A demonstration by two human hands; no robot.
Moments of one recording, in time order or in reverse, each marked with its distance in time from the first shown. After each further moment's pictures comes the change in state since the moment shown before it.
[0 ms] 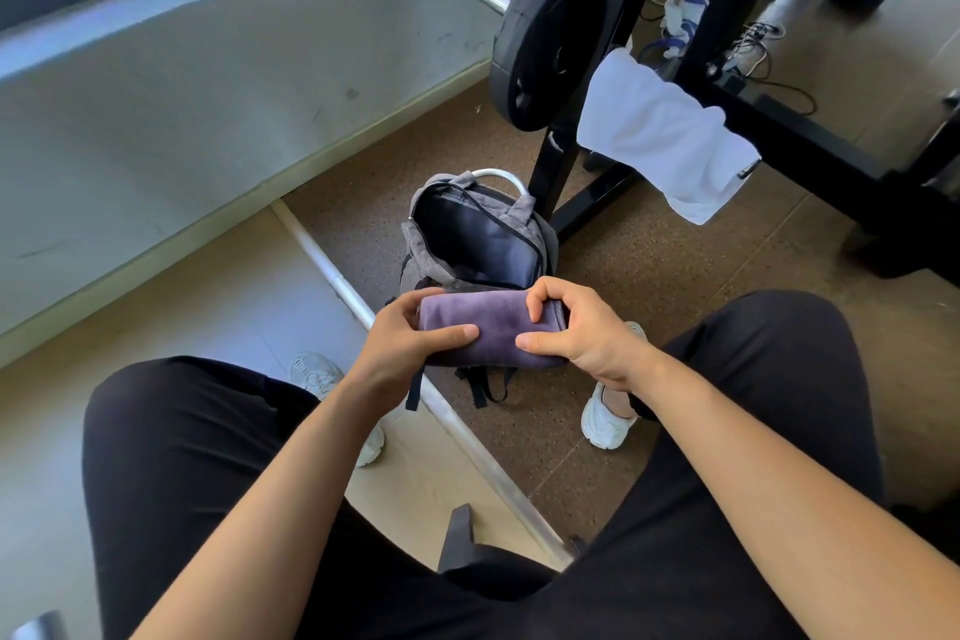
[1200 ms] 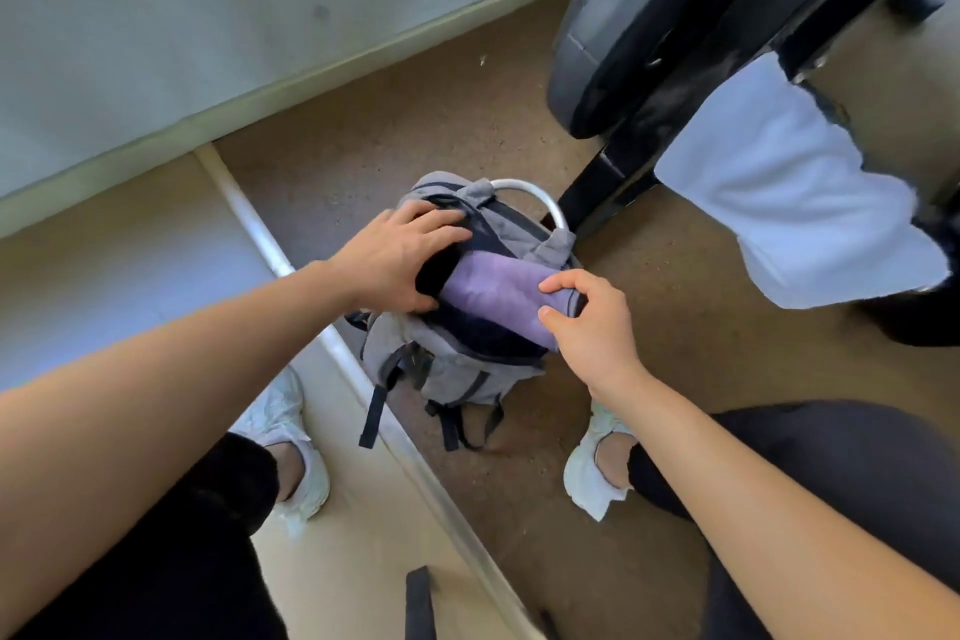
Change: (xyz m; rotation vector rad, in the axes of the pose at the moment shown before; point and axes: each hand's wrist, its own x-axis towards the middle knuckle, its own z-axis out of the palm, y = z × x) left_hand 0.266 0.008 -0.058 1.401 -0.327 0.621; right_hand 0.179 0.055 -0.003 -0.234 0.453 0.335
